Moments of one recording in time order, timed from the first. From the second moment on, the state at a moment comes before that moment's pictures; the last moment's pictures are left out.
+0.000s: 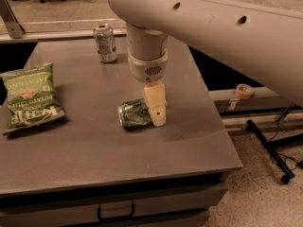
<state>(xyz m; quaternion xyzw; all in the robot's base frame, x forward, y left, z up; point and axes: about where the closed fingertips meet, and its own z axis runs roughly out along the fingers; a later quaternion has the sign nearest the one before) 0.538 0.006 0.857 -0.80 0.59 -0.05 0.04</state>
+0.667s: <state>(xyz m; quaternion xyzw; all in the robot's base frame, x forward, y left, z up) 0.564 -0.063 0.941 -0.72 0.67 -0.02 0.18</state>
